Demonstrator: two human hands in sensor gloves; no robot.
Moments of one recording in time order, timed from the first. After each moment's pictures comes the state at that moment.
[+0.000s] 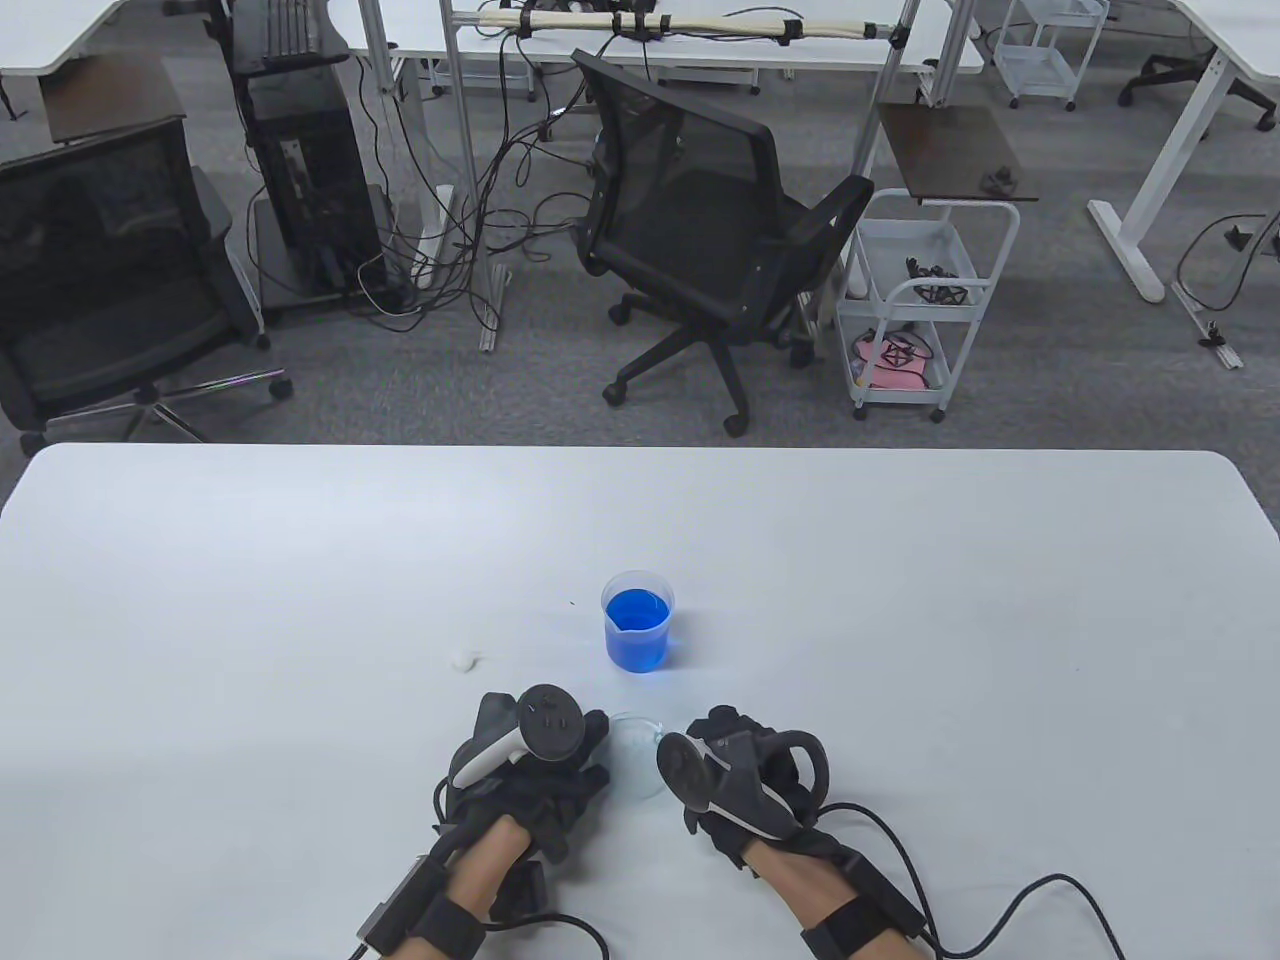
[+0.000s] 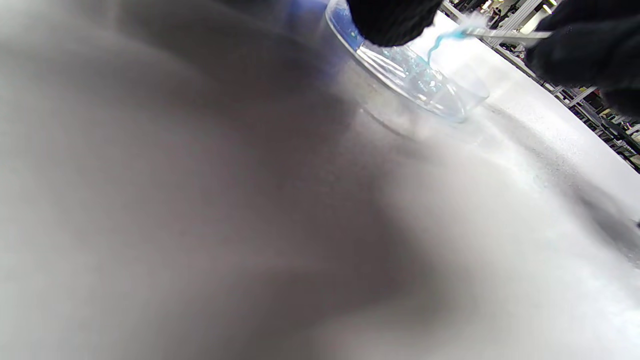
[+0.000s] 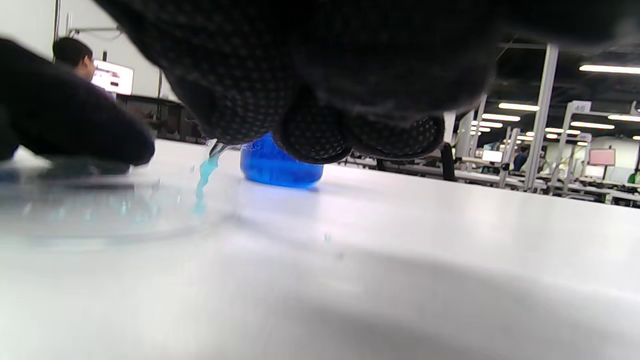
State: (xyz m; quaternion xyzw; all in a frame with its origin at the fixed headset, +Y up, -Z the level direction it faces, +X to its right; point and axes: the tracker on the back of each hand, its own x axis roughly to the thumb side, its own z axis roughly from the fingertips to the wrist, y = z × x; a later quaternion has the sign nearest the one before) left_hand -0.152 -0.798 -0.404 -0.27 -0.15 0.17 0.94; right_hand 0.043 -0.767 -0.376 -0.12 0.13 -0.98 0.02
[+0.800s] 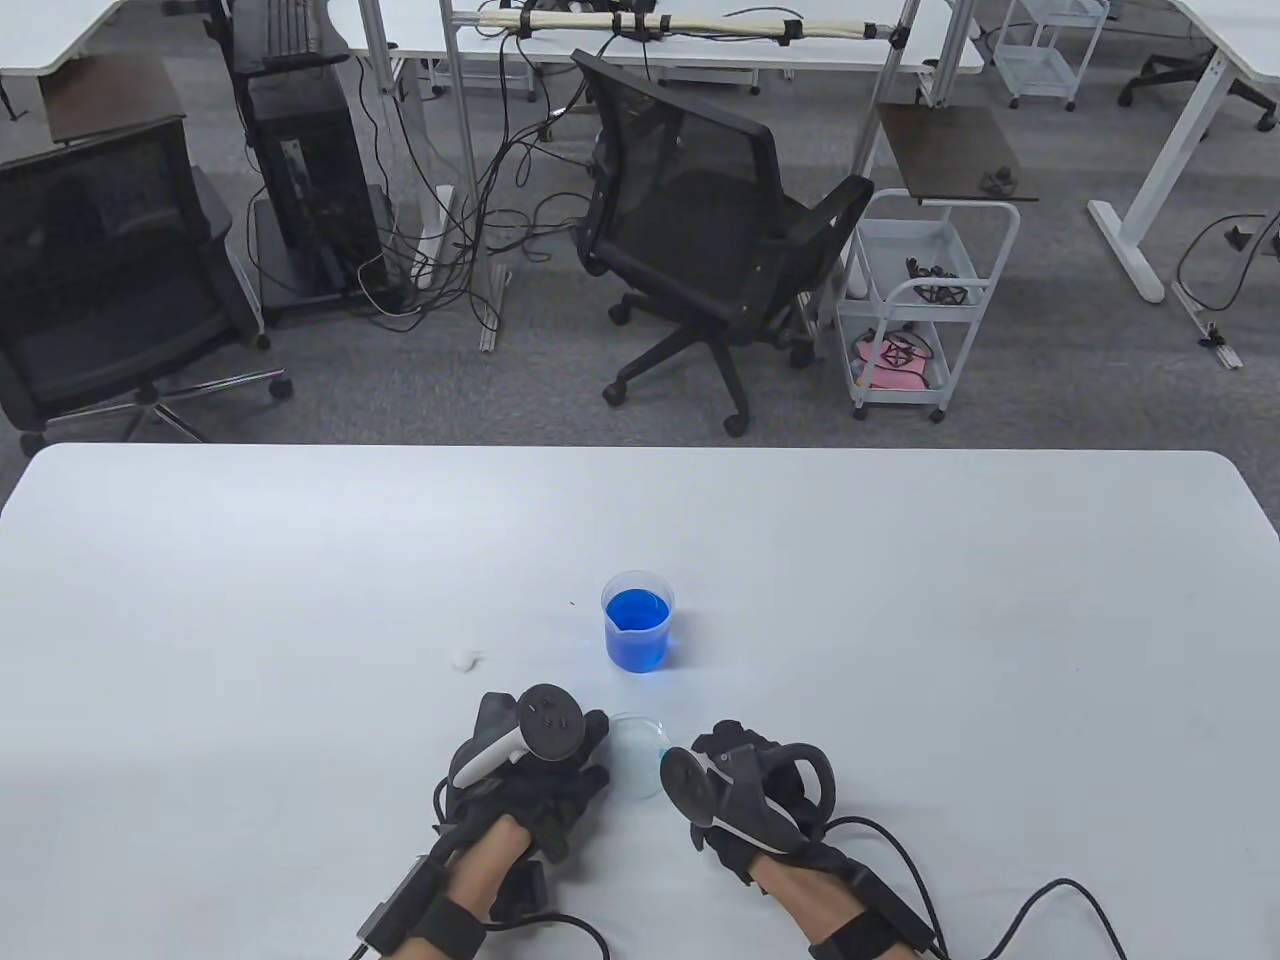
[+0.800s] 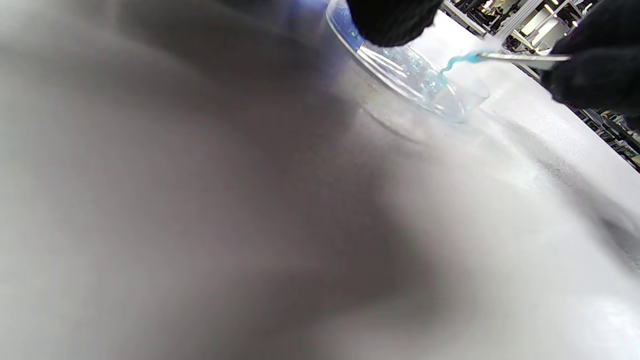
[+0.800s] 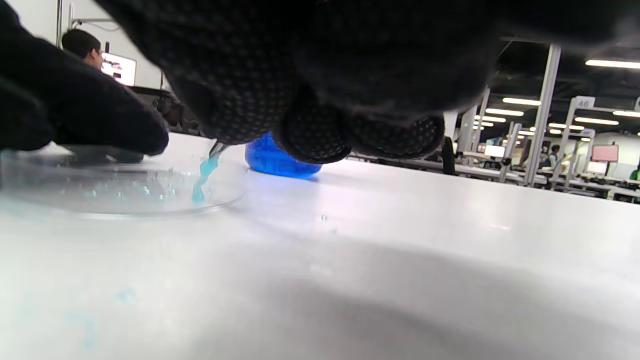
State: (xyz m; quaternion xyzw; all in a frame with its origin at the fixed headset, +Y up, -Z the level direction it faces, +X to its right) left_hand -0.153 -0.797 -0.405 -0.27 -0.15 0.17 0.94; right_hand 0.047 -0.768 -0.367 -0.12 0.12 -0.98 0.02
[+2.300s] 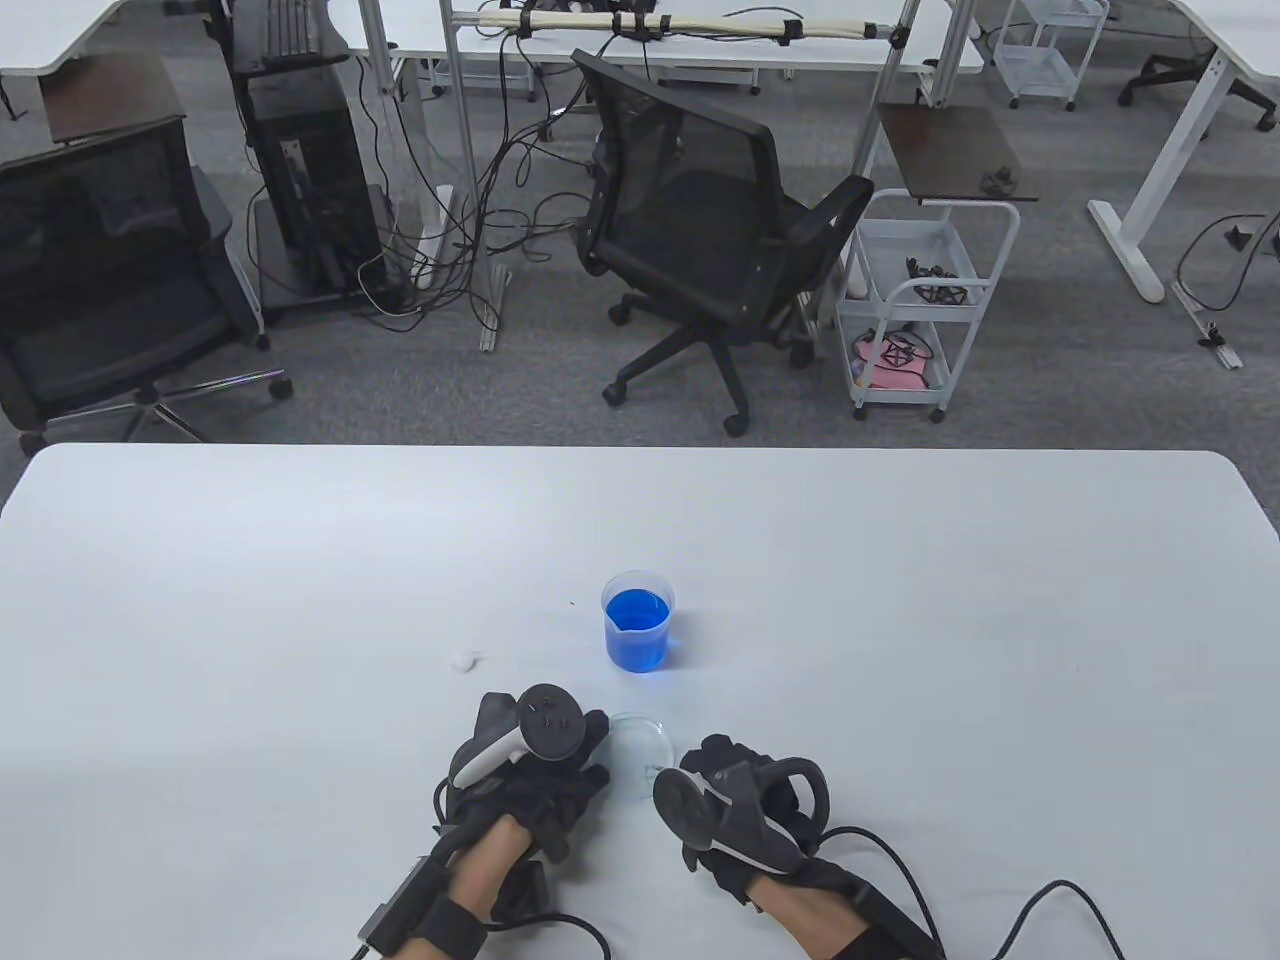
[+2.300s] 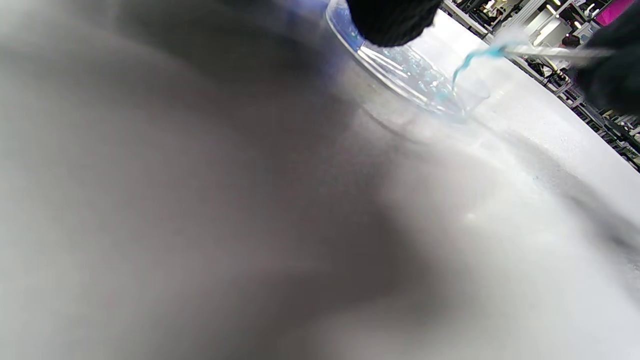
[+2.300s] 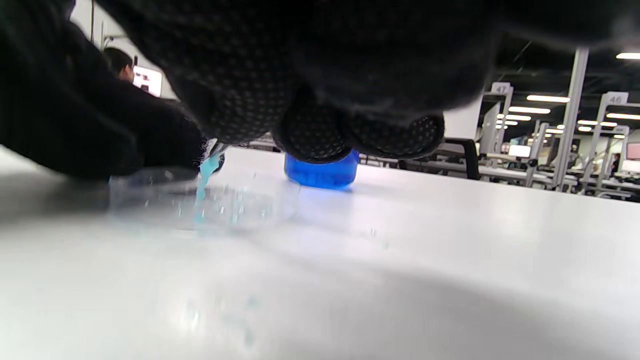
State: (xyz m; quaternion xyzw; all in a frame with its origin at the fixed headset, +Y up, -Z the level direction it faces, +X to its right) left_hand -0.154 -0.797 -0.406 -0.27 -0.15 0.17 0.94; right_hand 0.036 -0.763 -0.348 -0.16 0.12 -0.98 0.01
